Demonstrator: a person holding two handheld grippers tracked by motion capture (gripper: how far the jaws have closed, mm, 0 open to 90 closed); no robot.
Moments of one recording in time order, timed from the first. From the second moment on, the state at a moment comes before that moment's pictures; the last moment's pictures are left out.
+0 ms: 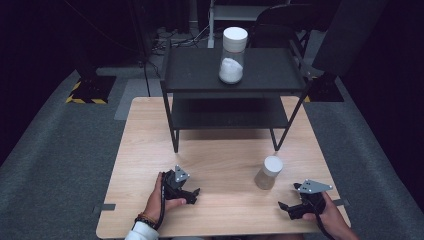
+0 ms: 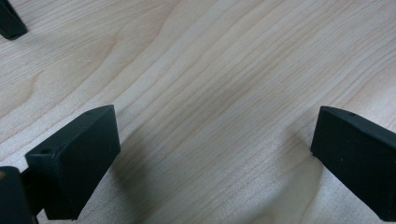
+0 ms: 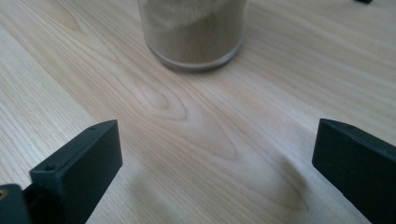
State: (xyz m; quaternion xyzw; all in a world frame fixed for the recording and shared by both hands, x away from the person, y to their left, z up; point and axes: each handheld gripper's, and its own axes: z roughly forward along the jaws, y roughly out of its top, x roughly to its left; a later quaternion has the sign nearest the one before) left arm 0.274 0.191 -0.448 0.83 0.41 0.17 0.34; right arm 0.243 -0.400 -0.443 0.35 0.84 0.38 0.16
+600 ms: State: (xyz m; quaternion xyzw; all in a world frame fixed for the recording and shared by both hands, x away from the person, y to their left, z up) left arm 0.274 0.191 -0.448 0.83 0.41 0.17 0.34; right arm 0.228 -0.388 -0.430 0.32 0.80 0.47 0.20
